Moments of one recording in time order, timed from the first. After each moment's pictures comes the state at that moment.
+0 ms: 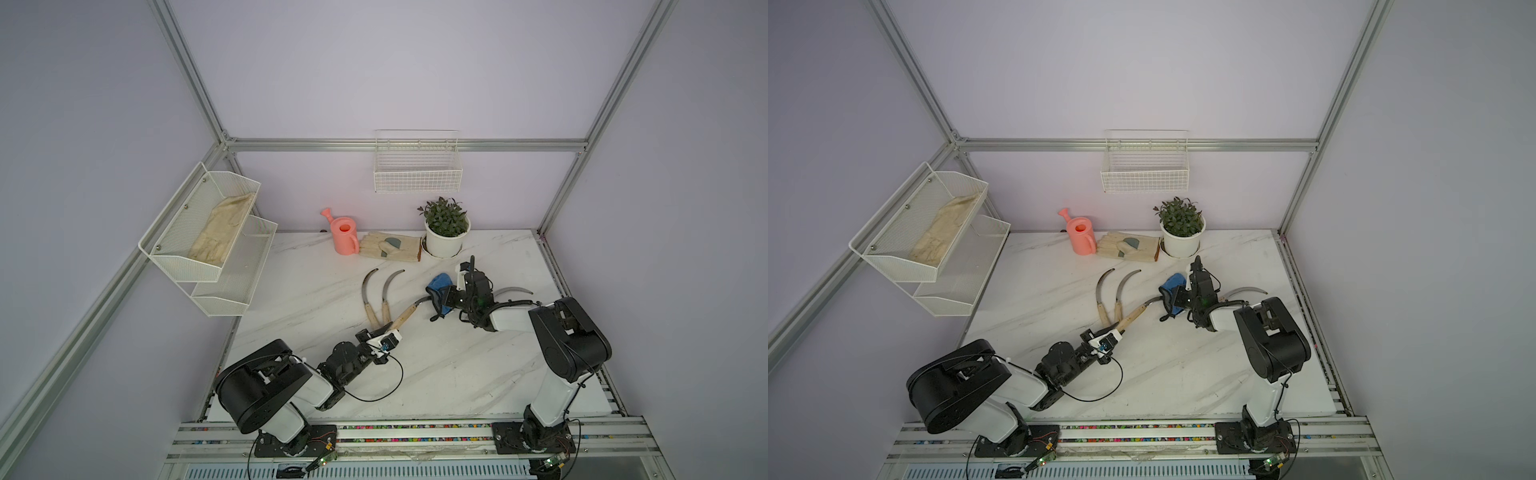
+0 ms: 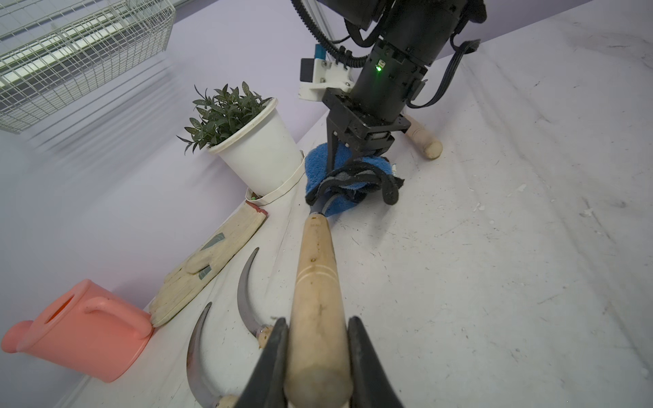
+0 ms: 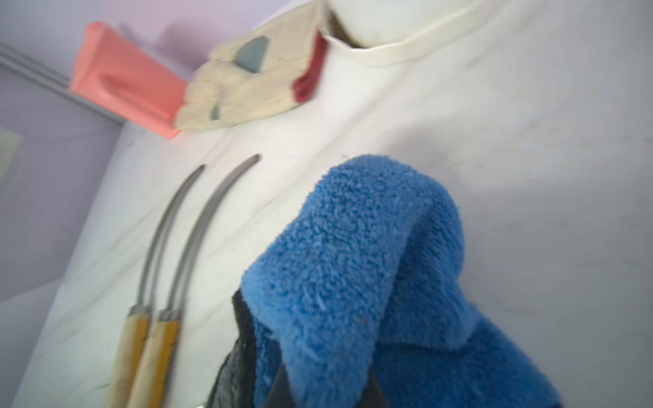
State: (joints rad) left arm -0.77 1.54 0.16 1.29 -0.03 0.55; right arm 0.31 1.82 0.80 0.42 -0.17 0.56
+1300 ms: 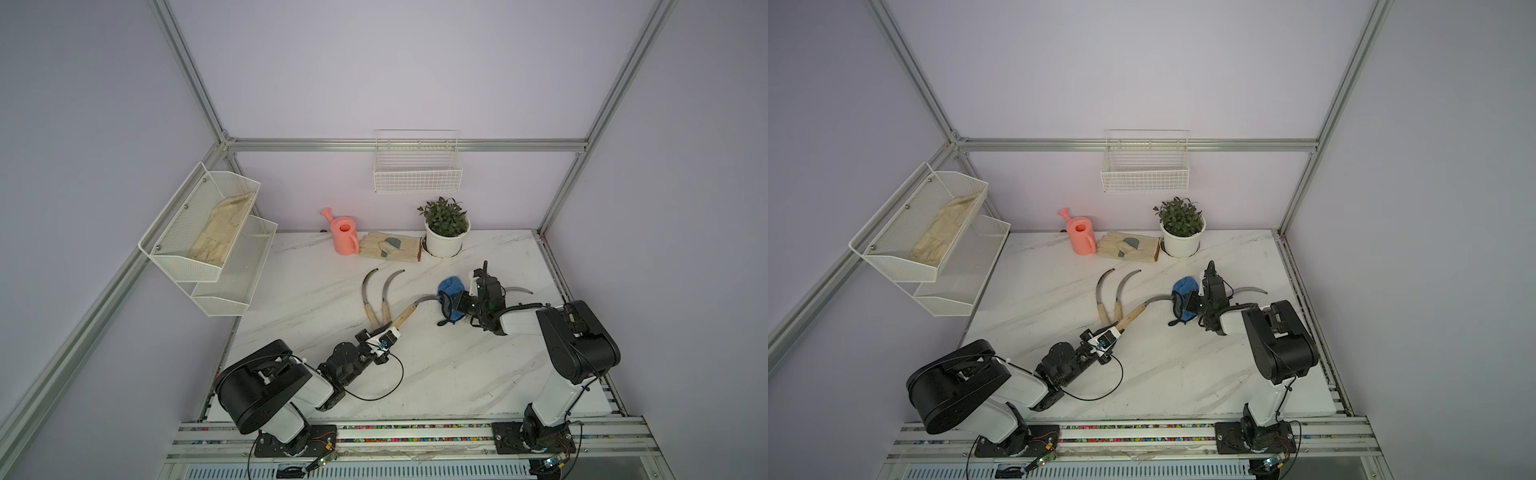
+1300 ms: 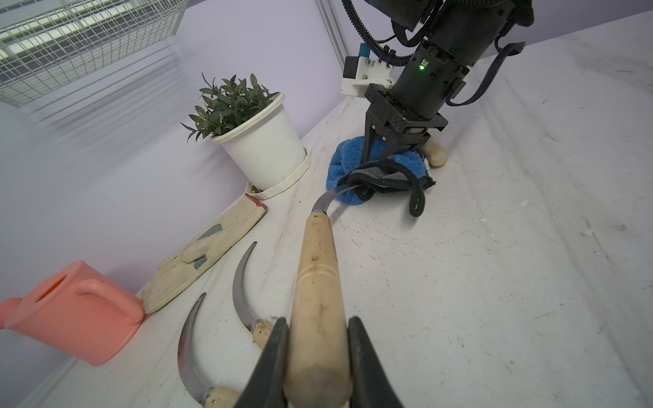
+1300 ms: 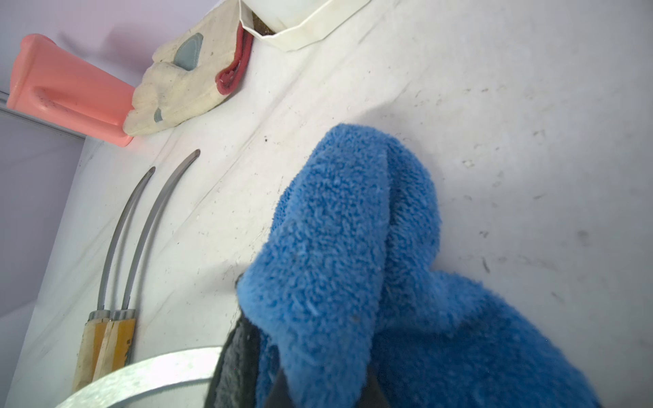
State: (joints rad) left arm -0.77 1.54 0.16 1.29 -0.07 0.44; right arm 0.24 1.75 0.72 0.39 -0.20 0.57
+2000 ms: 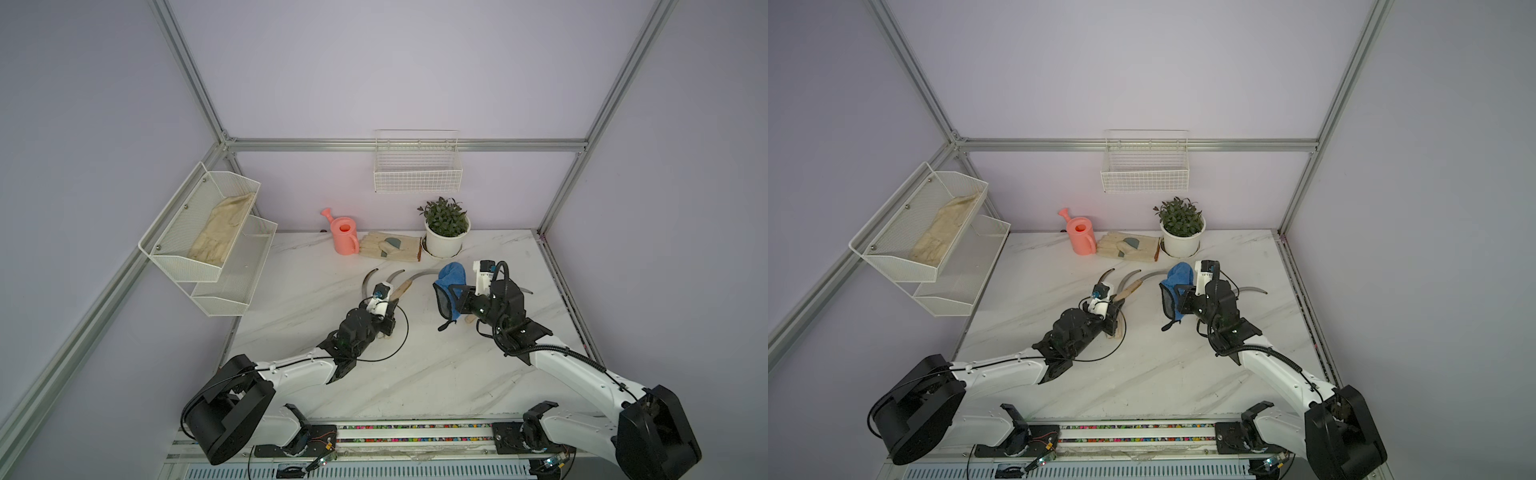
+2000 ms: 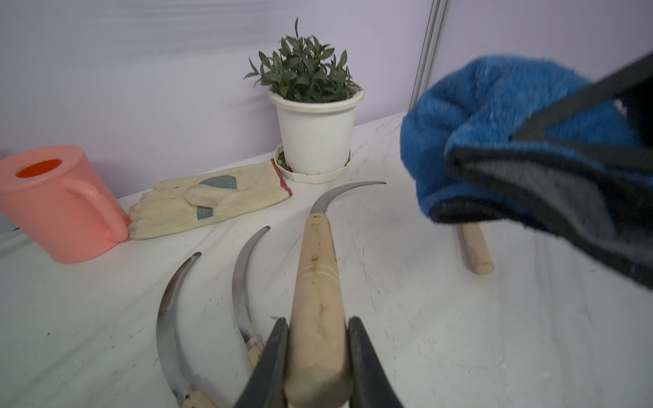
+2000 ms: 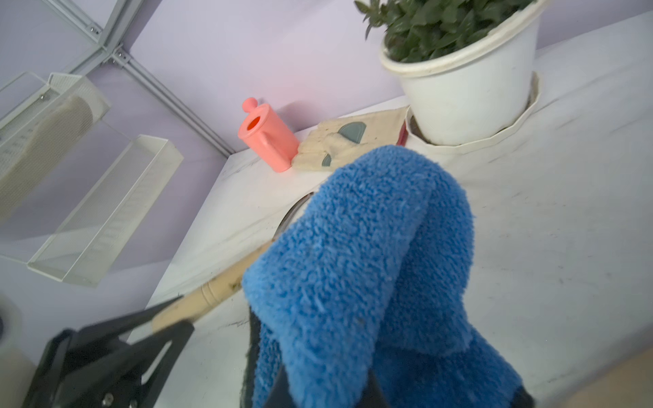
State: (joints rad) left arm -0.70 1.32 0.54 0.59 -0.17 -0.09; right arm 0.47 1.16 0.64 0.18 -0.10 0.55
